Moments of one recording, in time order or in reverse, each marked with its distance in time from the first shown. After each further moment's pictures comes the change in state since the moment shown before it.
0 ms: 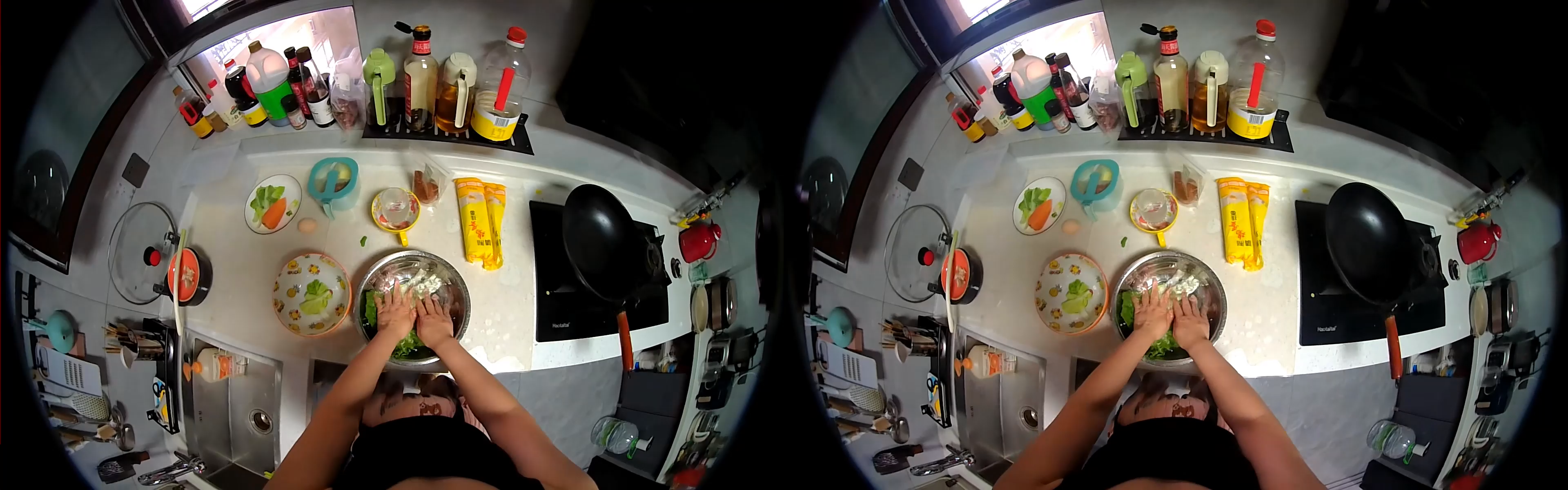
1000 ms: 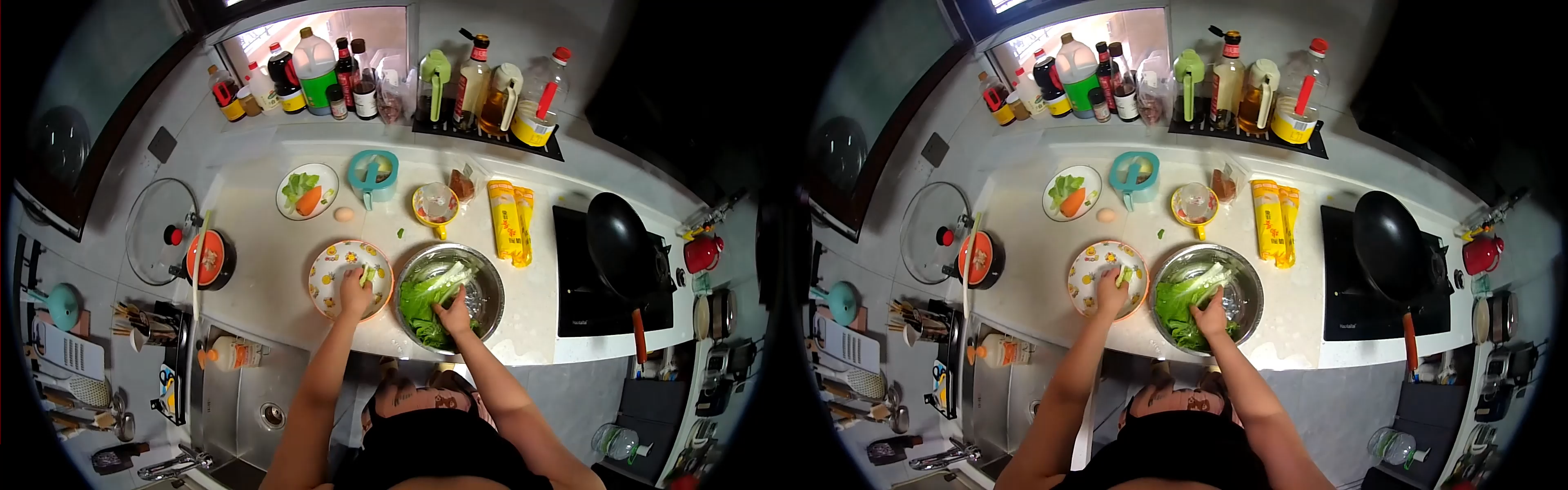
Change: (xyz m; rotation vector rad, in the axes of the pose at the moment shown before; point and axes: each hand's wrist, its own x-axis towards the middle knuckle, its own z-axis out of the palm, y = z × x) left_hand -0.013 -0.183 -0.018 -0.640 0.604 -0.131; right_hand 0.012 -0.037 0.021 0.617 0.349 0.322
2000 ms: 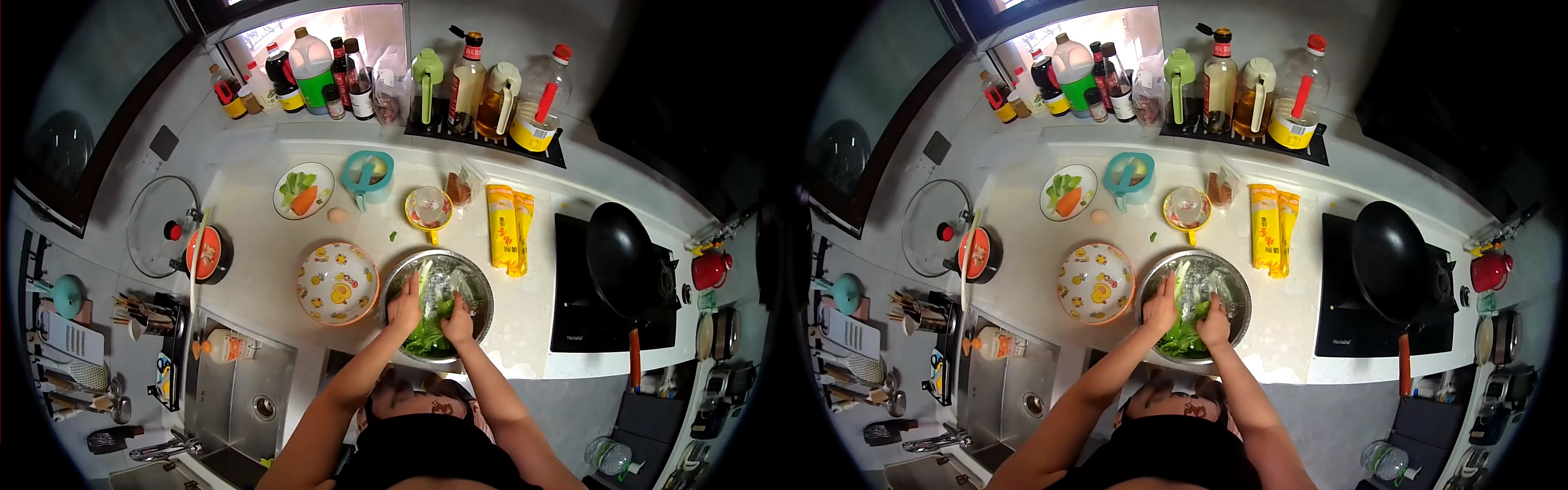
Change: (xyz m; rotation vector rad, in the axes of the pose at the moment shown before) left_hand -0.039 0.140 0.067 0.249 -0.409 -0.055; right_hand 0.009 0.019 -0.038 -0.225 -0.081 -0.162
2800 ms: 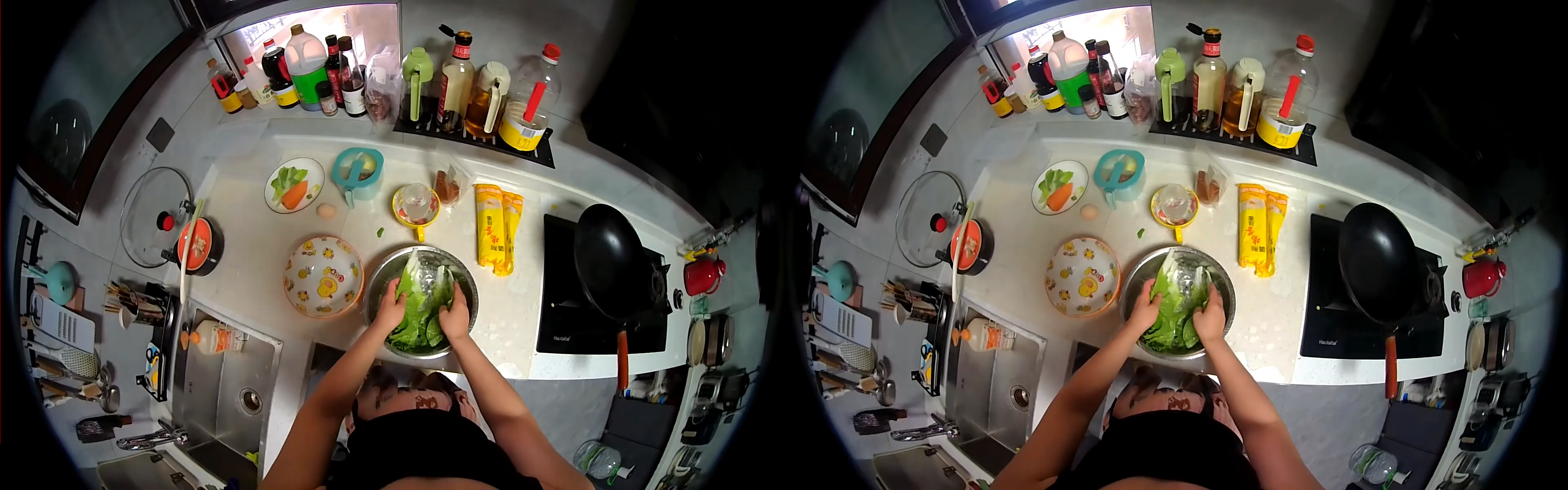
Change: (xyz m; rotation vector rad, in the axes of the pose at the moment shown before) left_hand -0.002 -0.021 0.032 -0.836 0.060 0.005; right_hand 0.006 0.010 -0.022 0.186 0.187 -0.097
